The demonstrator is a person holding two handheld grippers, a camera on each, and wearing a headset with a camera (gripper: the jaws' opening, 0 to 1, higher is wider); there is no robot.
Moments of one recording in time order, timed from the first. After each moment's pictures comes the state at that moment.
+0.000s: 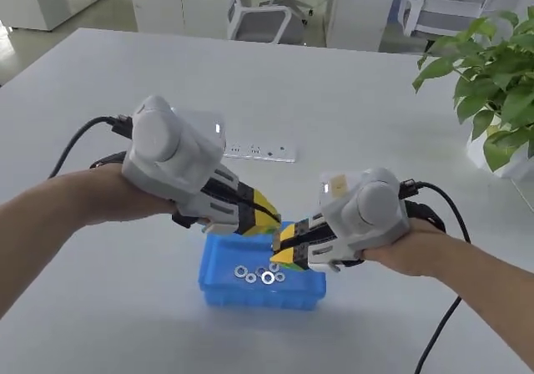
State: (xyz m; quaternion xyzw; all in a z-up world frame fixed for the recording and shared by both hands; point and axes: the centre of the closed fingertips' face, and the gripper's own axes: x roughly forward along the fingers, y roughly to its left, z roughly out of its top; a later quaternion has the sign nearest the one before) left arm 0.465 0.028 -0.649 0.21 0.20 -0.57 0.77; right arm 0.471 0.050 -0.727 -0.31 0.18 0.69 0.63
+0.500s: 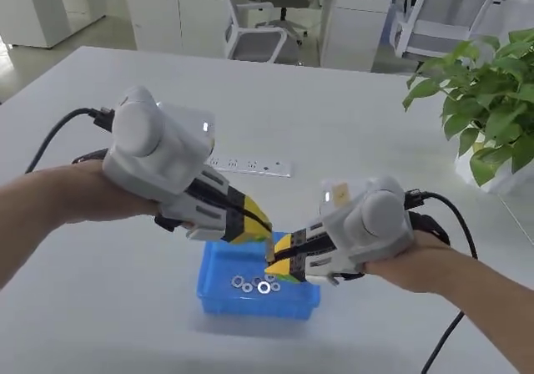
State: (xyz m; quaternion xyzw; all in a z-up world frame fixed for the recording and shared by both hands) left arm 0.435 0.030 -0.621 0.23 0.19 -0.59 0.75; right arm 0.444 0.049 -0.698 -0.31 0.16 0.69 0.63
